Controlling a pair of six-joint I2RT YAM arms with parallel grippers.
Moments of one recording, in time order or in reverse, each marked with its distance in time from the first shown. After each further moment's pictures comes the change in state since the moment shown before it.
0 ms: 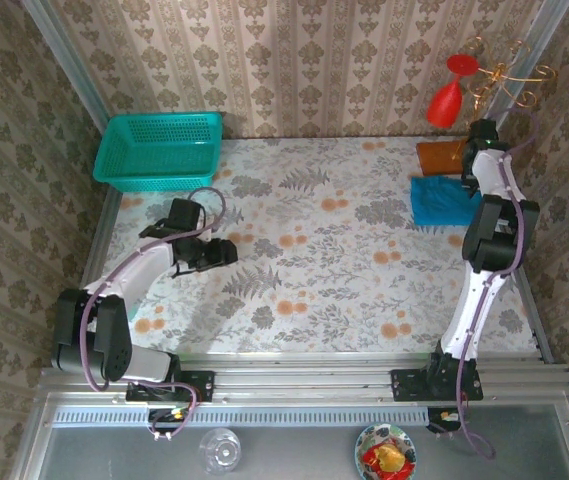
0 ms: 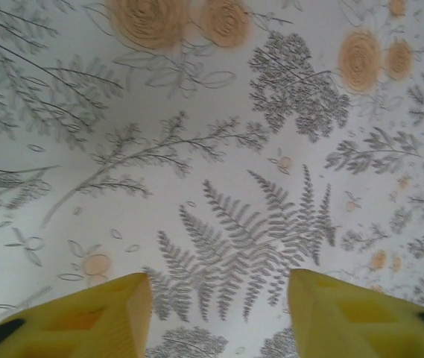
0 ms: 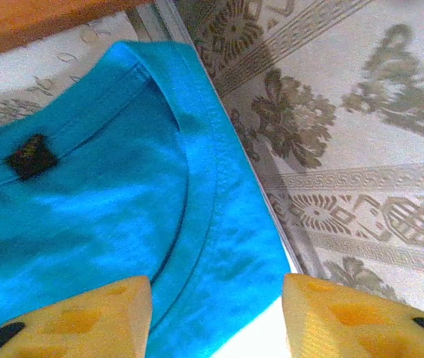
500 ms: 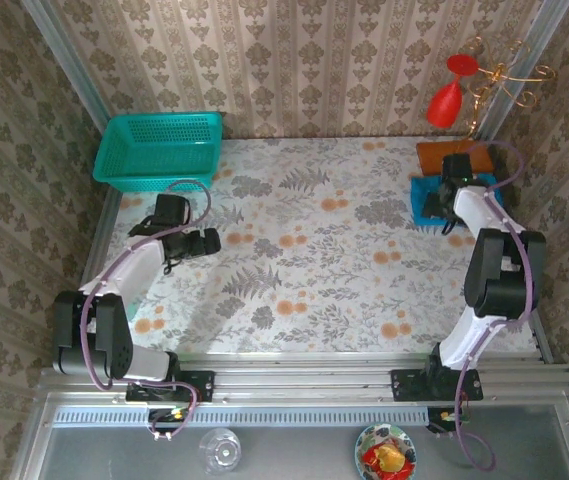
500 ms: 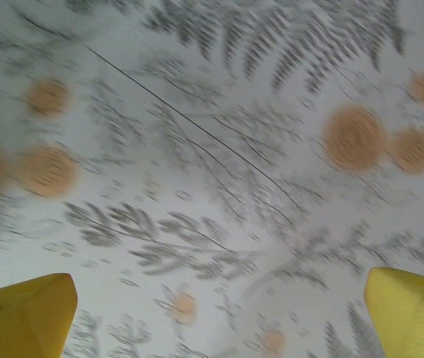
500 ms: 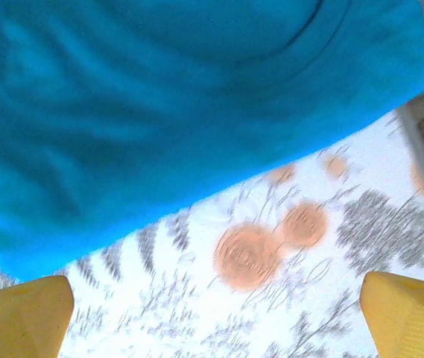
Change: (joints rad) left arm 0.099 -0.002 0.009 0.074 -0.364 0.051; right arm 0.138 -0.448 -0.681 0.208 -0.191 0.172
